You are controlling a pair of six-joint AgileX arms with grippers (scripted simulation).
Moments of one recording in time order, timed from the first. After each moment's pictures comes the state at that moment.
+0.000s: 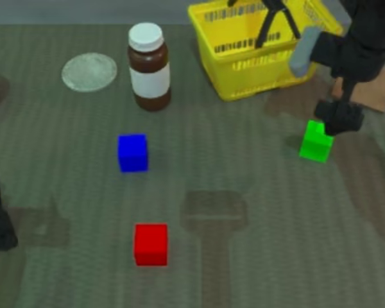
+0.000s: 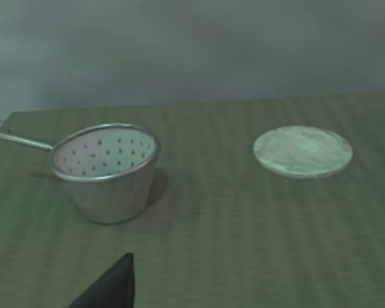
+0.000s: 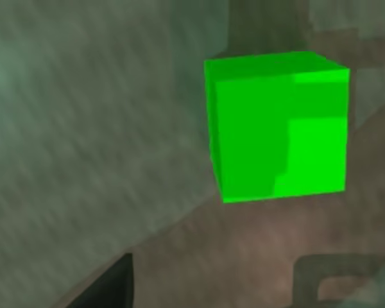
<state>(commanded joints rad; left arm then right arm) -0.01 0.11 0.06 -0.09 -0.01 0.07 0.27 2.17 1.90 -1.23 0.01 -0.86</state>
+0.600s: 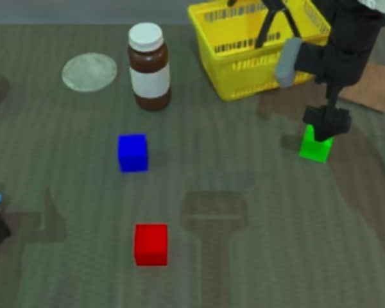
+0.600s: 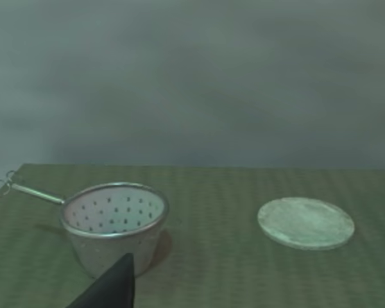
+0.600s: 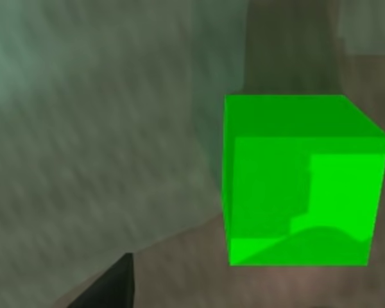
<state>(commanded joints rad) 0.02 0.00 0.00 0.00 0.00 0.00 0.28 2.31 2.05 -1.31 0.00 -0.92</state>
